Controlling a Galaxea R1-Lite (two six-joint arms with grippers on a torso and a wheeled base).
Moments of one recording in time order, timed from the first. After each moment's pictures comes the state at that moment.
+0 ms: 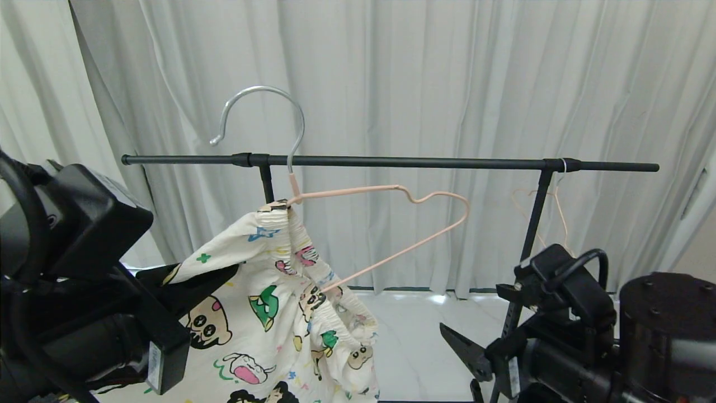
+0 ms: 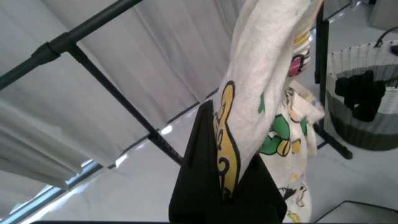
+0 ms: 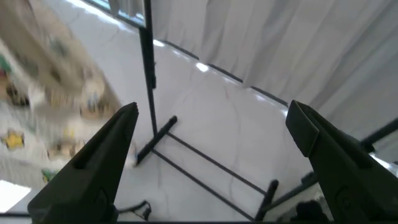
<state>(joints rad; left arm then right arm) -0.80 1.09 -0.69 -0.10 0.33 0.29 1.03 1.51 -0.51 -0.67 -0.40 0.12</state>
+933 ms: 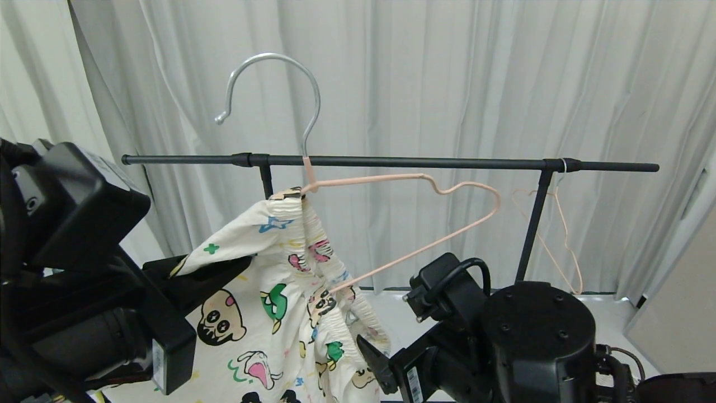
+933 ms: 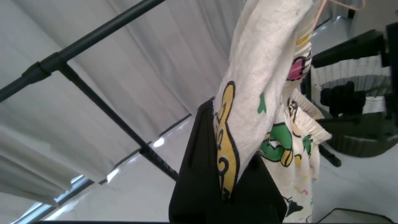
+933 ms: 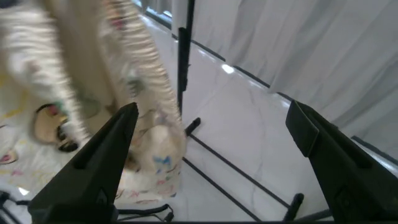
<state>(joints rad) -0.86 1.11 -0.73 -0.11 0.32 0.28 1.17 1.76 -0.72 -0.70 -0.43 0.16</state>
